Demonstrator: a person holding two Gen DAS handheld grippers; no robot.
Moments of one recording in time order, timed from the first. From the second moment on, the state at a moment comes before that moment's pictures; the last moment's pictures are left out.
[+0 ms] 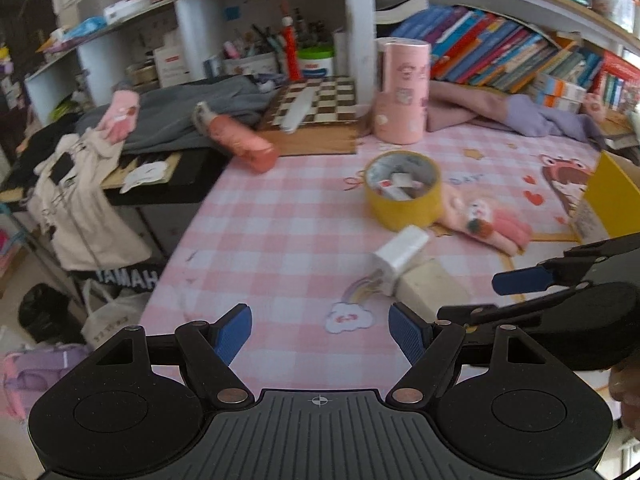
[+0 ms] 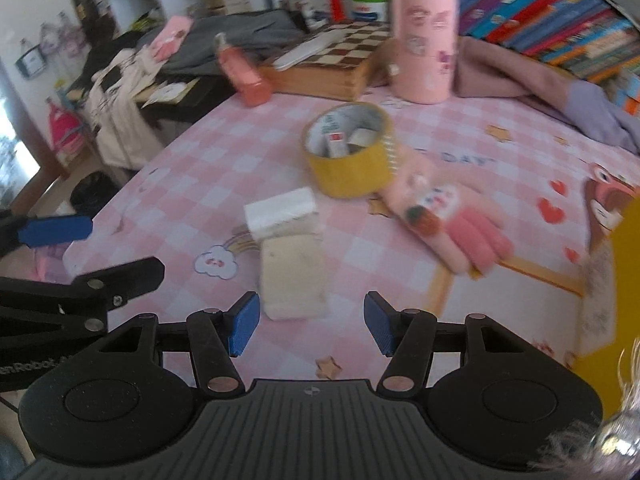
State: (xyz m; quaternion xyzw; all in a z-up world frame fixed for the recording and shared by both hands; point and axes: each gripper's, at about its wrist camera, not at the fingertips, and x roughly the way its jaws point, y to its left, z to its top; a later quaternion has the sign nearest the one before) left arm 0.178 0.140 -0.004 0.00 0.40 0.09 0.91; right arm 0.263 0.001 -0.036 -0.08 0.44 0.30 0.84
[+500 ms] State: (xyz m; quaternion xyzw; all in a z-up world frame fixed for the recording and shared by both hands) left arm 0.197 0.140 -0.007 0.01 0.41 0.10 0.91; right arm 0.292 0.023 -0.063 -0.09 0.46 0.34 0.82
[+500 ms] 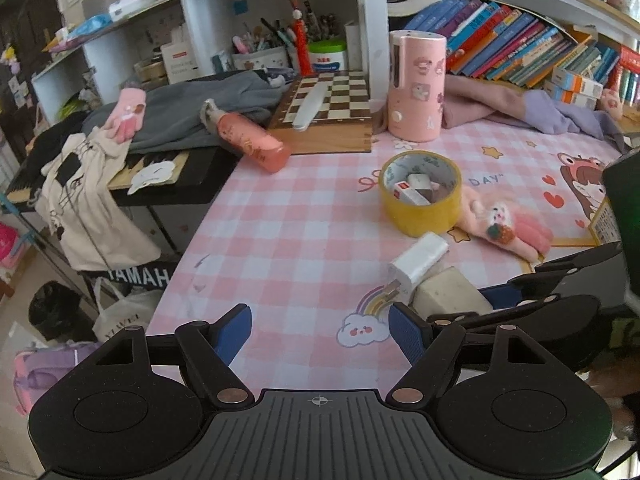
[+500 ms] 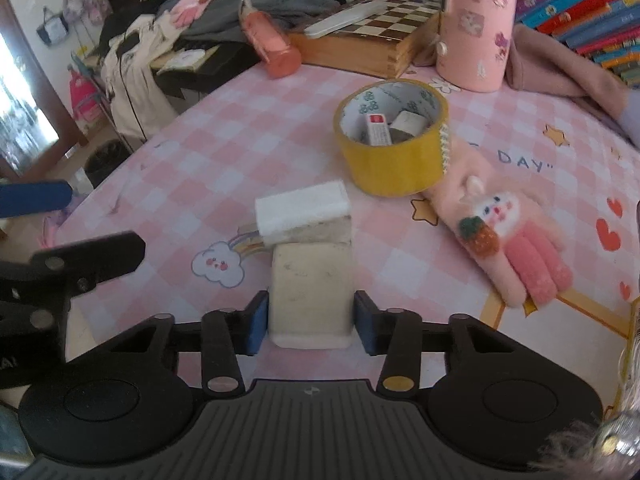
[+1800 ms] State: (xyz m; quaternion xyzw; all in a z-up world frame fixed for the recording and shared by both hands) left arm 0.259 0.118 -0.047 -0.02 0.43 -0.01 0.90; right arm 0.286 -0.057 -0.020 -0.07 0.42 0.23 0.88
